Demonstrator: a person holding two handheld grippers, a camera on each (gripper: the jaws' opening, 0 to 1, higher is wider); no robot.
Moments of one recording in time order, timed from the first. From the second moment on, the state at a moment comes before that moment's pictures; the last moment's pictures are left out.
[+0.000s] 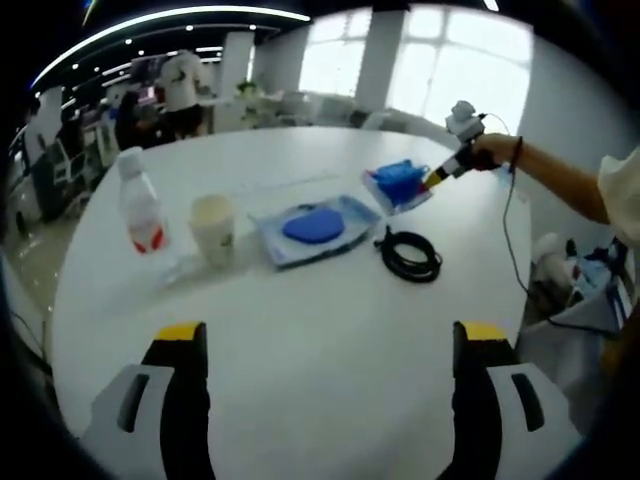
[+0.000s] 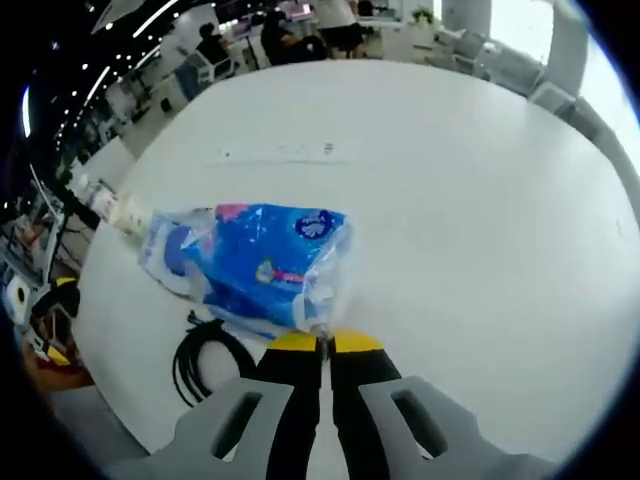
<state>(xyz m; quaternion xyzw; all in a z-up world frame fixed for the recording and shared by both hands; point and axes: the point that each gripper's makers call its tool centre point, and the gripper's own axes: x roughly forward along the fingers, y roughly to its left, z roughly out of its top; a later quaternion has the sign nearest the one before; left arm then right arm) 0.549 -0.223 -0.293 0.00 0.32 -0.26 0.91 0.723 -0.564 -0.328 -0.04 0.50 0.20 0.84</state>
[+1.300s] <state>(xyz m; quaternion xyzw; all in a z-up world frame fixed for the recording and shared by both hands) 0.548 -0.217 -0.297 0.01 0.34 -0.25 0.91 0.749 -0.589 -0.381 -0.11 0.55 0.16 0.81</state>
